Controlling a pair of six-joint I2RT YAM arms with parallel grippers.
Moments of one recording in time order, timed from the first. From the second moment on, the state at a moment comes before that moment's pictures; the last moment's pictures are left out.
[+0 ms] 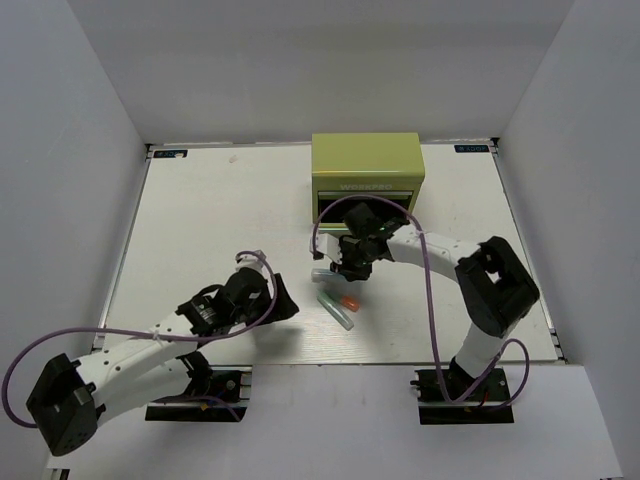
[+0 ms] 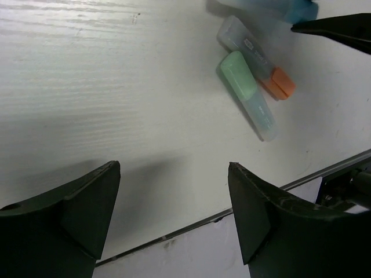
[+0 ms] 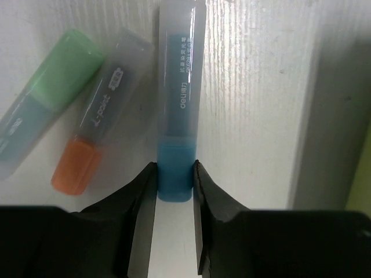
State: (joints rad) left arm -0.82 0.83 0.42 -0.36 -0.09 -0.92; right arm 0.72 1.75 1.10 -0.50 -0.33 -0.81
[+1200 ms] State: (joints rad) left arm -0.82 1.38 0.77 -0.33 0.13 -0.95; right arm 0.50 1.69 1.36 -0.54 -0.04 -1.09
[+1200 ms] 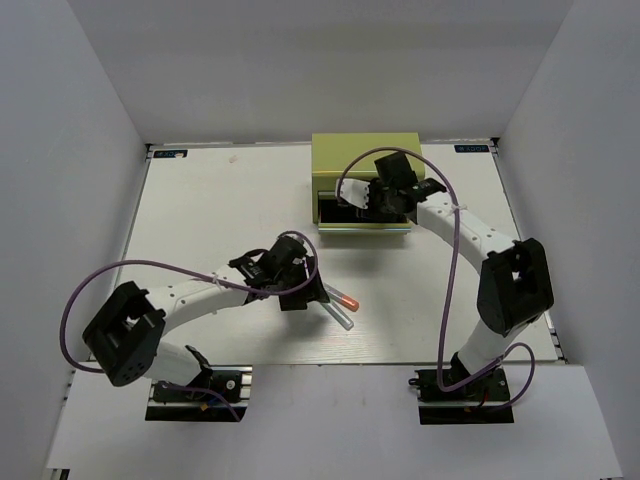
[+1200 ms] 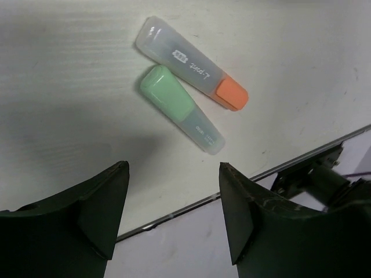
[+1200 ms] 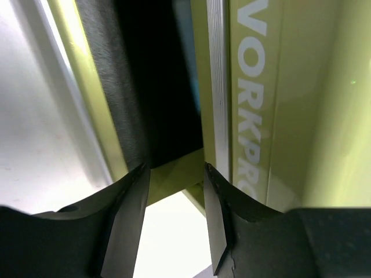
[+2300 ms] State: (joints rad) left arm -0.93 1.95 1.31 -0.88 0.06 -1.31; right arm 0.37 1.25 1.09 -0.47 -0.26 -0.76
